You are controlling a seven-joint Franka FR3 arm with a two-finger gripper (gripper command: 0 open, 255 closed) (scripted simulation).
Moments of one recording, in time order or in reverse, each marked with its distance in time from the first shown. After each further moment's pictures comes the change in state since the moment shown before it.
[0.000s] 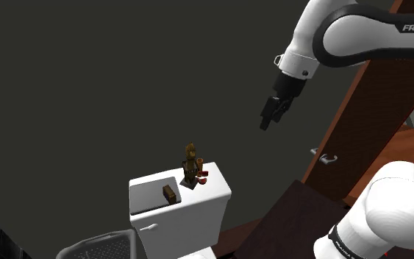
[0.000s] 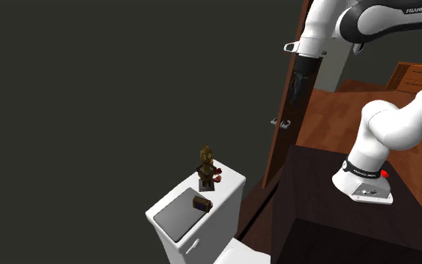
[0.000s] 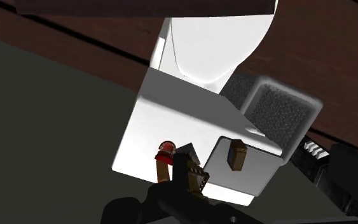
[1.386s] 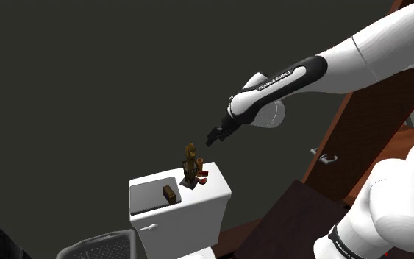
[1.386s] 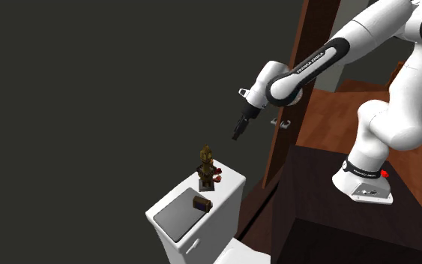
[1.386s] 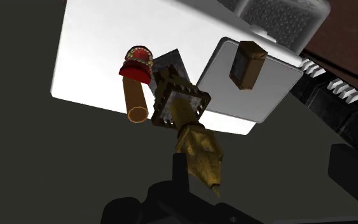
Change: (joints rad) arm 0.164 0.685 -0.086 -0.019 0.409 0.977 -0.361
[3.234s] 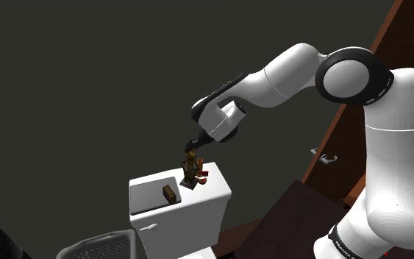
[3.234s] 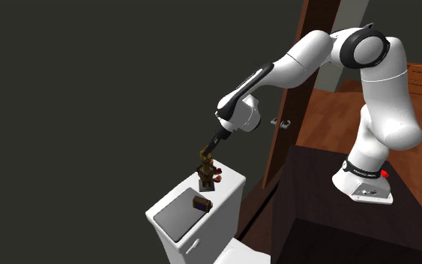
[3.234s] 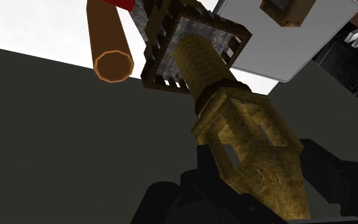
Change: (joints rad) arm -0.127 0.570 0.207 0.467 0.783 0.227 -0.763
